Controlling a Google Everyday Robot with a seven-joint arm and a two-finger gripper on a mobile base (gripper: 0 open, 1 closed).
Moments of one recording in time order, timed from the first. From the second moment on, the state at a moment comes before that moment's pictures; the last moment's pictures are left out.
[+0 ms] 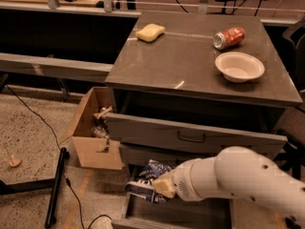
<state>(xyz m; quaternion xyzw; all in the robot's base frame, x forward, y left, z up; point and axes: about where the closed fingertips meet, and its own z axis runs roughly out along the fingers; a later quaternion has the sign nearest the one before) 0.399 -0.028 0.679 -0.31 0.88 0.25 0.25</state>
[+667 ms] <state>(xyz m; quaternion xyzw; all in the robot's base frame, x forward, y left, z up) 0.408 -0.051 0.555 -0.30 0.90 0.18 0.24</state>
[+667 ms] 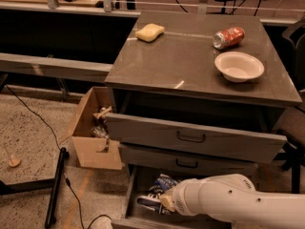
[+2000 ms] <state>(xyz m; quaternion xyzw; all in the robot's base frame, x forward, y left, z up) 0.474 -0.060 0.505 -0.28 0.90 0.16 0.29</state>
